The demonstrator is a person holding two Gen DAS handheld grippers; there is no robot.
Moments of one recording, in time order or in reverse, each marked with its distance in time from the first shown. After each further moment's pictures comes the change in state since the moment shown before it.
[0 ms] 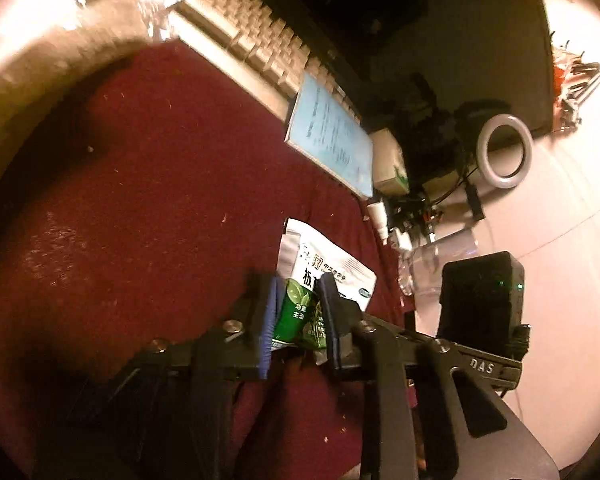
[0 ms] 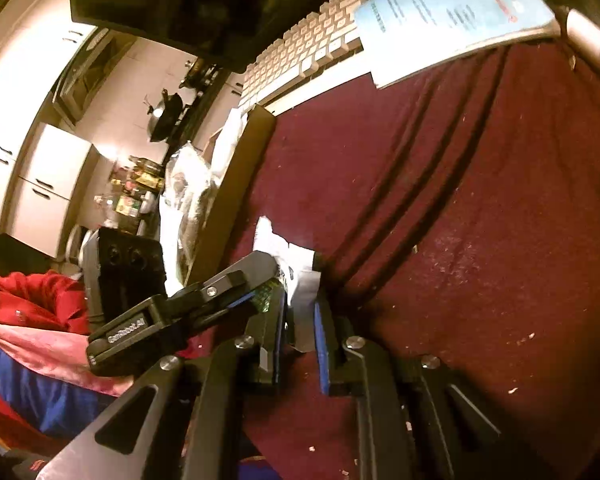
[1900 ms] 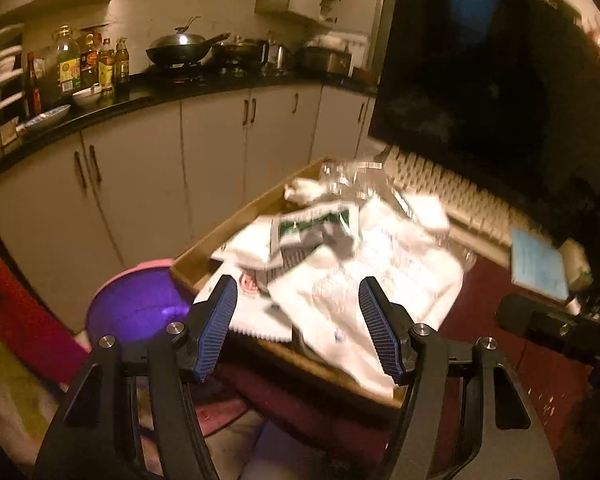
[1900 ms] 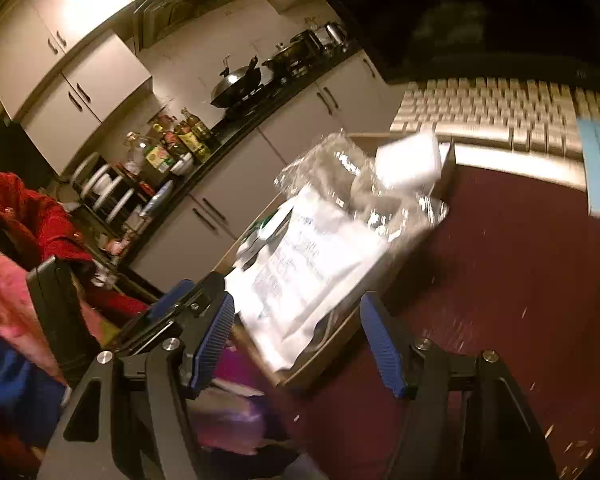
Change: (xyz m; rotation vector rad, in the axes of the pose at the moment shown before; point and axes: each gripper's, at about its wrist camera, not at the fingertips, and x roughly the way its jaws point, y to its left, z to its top) left arm -0.177 0.020 -0.030 0.121 -0.532 0.882; right arm 0.092 0.164 0.001 -0.353 -0.067 0.000
